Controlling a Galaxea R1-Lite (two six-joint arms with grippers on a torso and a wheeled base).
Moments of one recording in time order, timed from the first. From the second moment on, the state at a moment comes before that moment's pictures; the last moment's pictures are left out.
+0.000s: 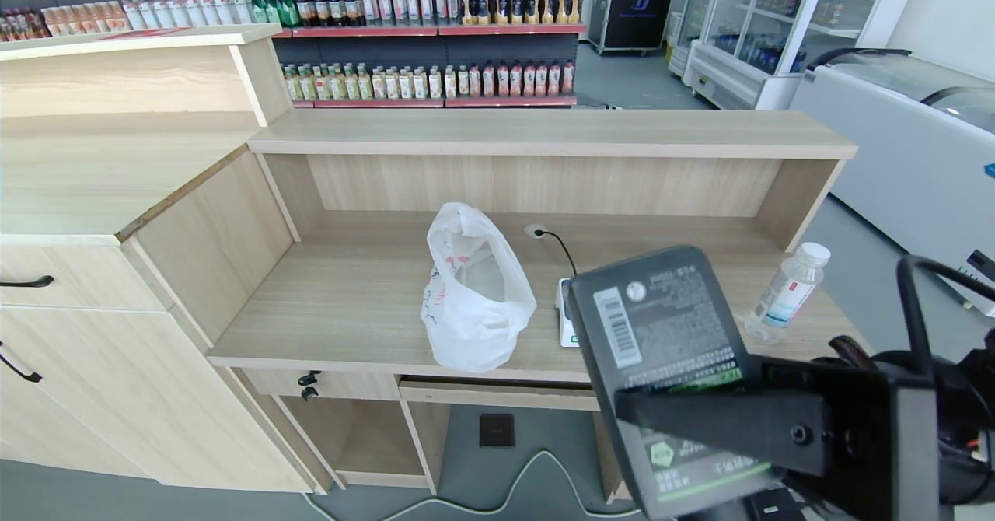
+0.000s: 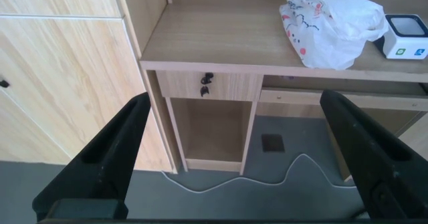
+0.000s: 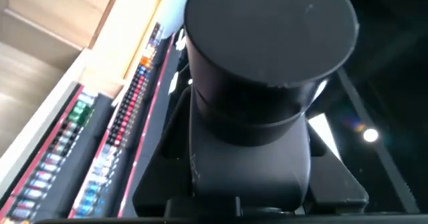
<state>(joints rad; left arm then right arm) 0.00 0.00 0.00 0.00 0.01 0.01 0.80 1.39 -0.51 -0.98 0.68 -2.42</state>
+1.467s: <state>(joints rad) 0.00 0.00 0.00 0.00 0.01 0.01 0.89 1.29 -0.54 -0.84 0.68 -2.46</state>
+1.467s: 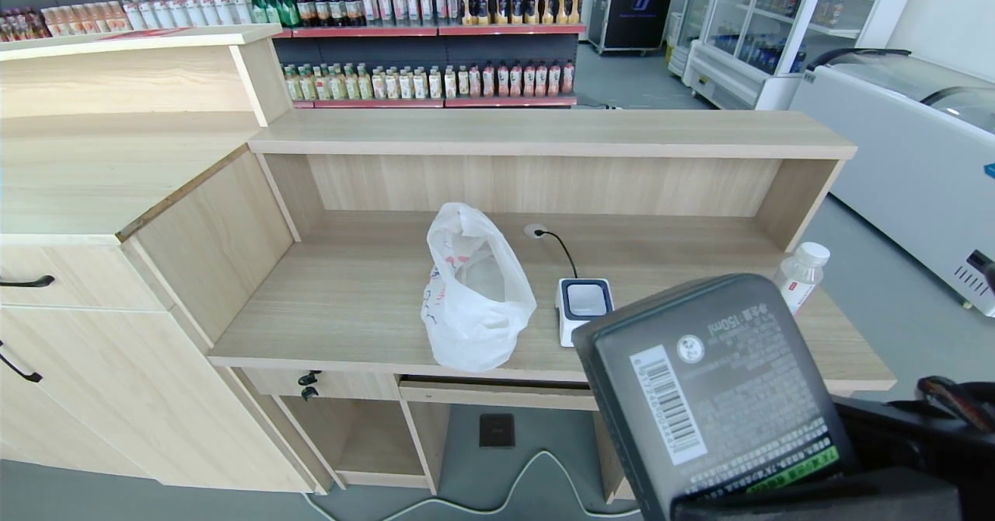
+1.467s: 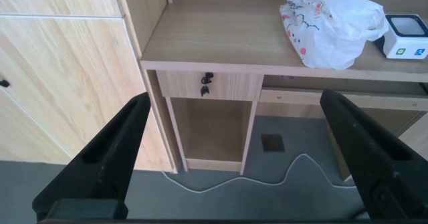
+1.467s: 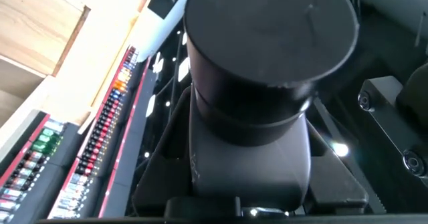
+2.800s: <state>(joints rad) 0.00 0.00 0.00 0.00 0.01 0.01 0.05 1.20 -0.60 -0.53 0.47 -1.29</state>
